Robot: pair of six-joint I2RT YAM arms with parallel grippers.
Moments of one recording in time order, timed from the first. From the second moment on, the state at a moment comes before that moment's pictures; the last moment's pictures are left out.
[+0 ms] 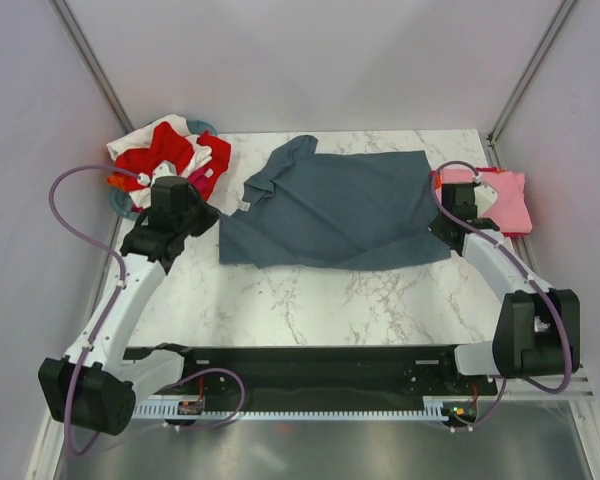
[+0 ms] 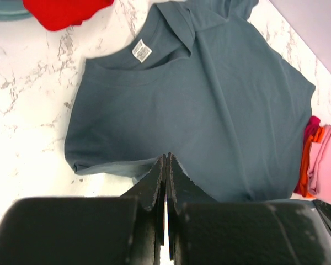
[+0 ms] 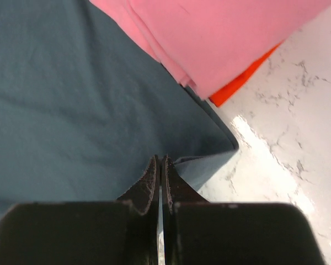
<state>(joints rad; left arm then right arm) -0.20 1.06 0.98 -0.51 -0.10 -0.77 0.06 1.33 0.85 -0.36 0.34 0.70</state>
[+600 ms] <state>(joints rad) -0.20 1.38 1.26 -0.47 -0.14 -0.77 0.00 1.62 1.08 -0.32 0.28 0.69</state>
